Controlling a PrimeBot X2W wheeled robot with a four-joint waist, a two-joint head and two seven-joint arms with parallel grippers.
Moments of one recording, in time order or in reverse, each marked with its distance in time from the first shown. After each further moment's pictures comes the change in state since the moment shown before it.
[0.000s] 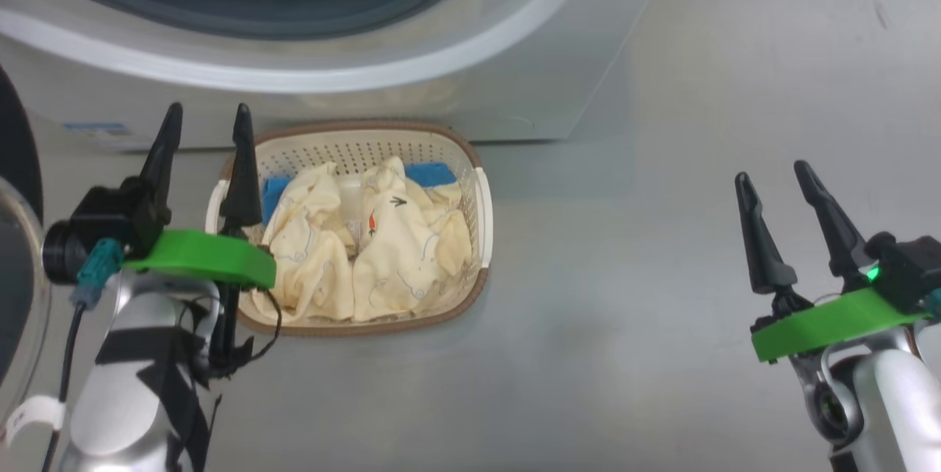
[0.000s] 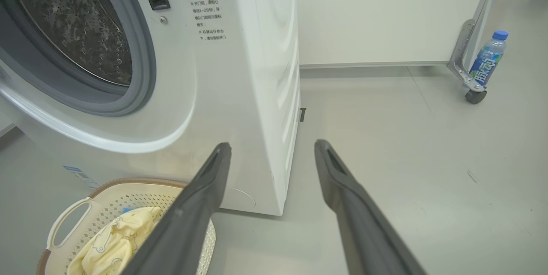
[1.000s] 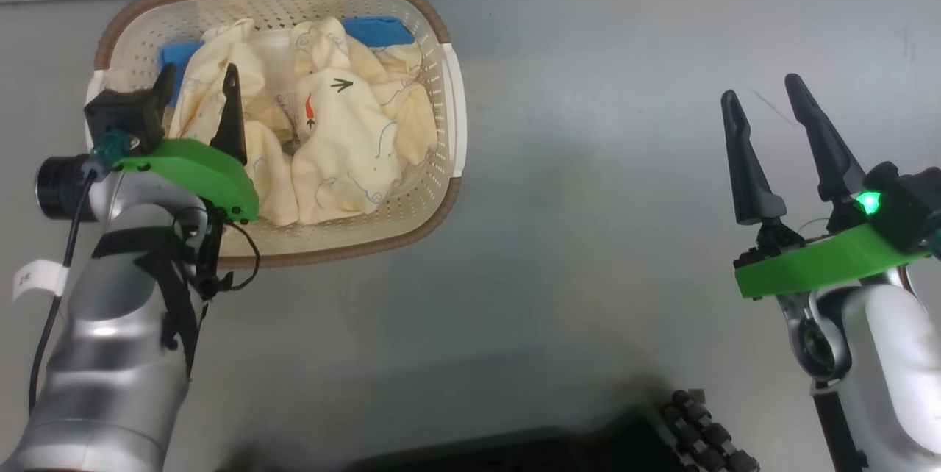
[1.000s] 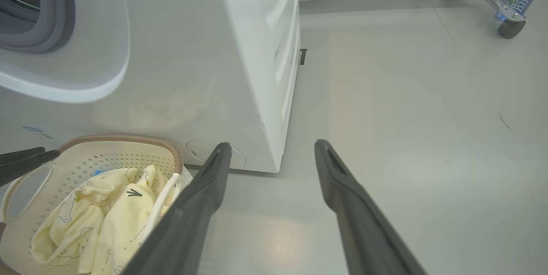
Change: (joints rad) left arm -0.391 -0.011 -0.078 0.621 -0.009 -0.053 -0.037; right arm -0.150 0.024 0.029 -0.034 -0.009 0.000 -0.002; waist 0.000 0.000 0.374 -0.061
